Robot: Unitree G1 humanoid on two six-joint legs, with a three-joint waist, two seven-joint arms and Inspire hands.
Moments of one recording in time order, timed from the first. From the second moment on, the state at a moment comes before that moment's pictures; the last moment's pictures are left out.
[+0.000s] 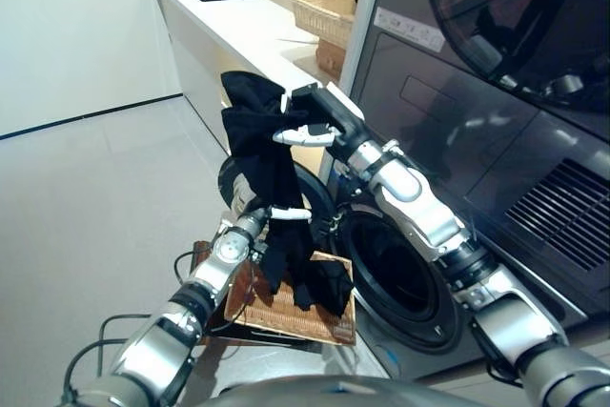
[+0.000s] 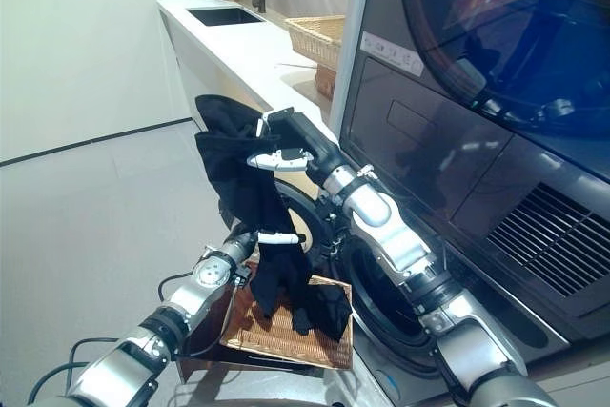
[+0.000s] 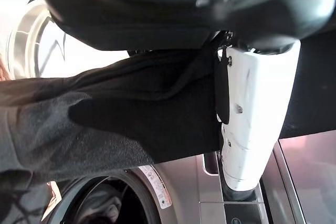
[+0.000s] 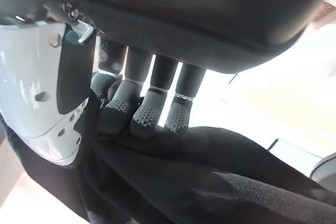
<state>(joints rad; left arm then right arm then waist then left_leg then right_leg) -0.42 0.22 -0.47 0.76 -0.17 -0.15 0.03 -0.58 -0.45 0.48 0.13 0.42 -0.11 0.09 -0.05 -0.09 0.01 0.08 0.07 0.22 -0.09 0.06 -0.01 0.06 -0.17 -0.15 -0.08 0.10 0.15</state>
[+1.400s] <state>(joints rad) -0.42 0.35 -0.36 0.76 -0.10 -0.15 0.04 -0.01 -0.47 0.16 0.05 0.52 -0.11 0.12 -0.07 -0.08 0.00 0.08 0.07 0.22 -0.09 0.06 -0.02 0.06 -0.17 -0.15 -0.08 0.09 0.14</state>
